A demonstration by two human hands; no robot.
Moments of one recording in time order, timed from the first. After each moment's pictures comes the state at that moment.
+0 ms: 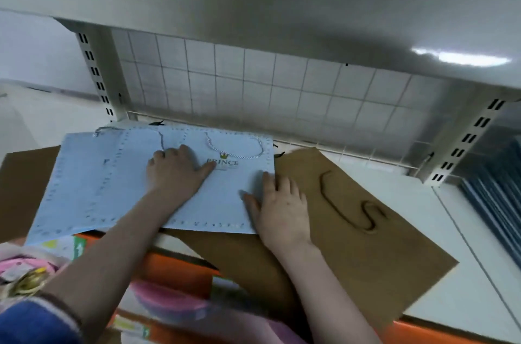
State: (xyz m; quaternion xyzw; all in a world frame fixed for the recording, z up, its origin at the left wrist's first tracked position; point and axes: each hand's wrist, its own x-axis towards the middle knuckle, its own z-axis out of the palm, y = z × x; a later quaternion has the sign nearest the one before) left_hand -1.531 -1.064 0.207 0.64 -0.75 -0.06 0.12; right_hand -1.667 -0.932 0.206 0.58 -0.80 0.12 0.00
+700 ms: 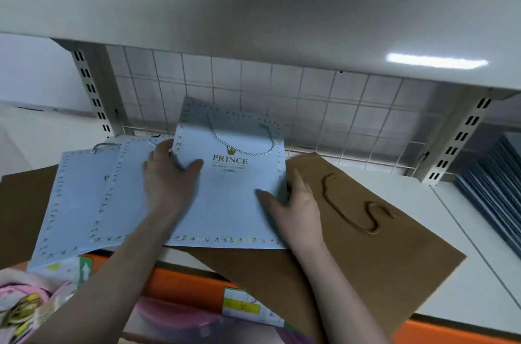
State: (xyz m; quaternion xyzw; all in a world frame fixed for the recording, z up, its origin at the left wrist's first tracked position) left_hand -1.522 -1.060 0.210 0.59 -0.63 -0.23 0.45; right_hand -1.678 -0.937 0.206 0.46 -0.78 0.40 -0.13
